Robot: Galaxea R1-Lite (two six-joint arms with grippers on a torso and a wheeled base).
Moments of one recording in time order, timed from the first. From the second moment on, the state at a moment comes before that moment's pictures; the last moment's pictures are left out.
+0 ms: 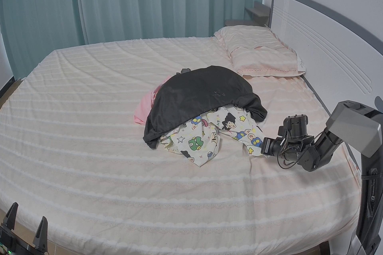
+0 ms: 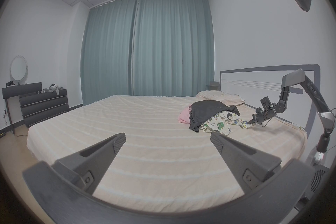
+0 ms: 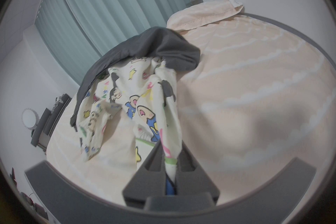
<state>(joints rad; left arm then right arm) 0.00 0.02 -0.02 0.00 0.03 -0.02 0.22 2.37 -1.03 -0.78 0.09 0.39</state>
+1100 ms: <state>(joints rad) -0.01 0.07 -0.11 -0.03 -0.02 -0.02 0.26 1.70 -0.02 -1.34 0.35 0.56</state>
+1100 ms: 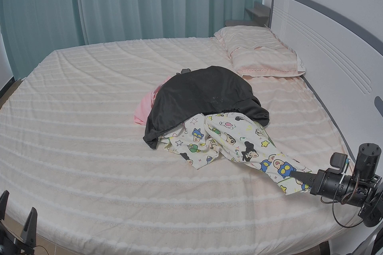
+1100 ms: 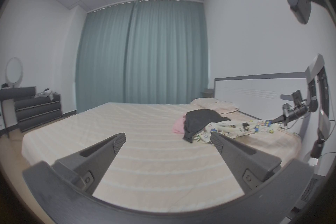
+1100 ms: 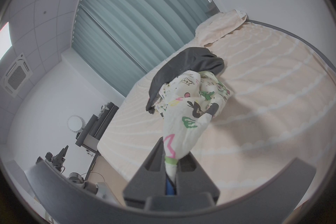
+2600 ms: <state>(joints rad) -0.70 2.02 -0.61 -1.14 0.00 -0.22 0.45 1.41 -0.27 -1.13 0.39 0.69</state>
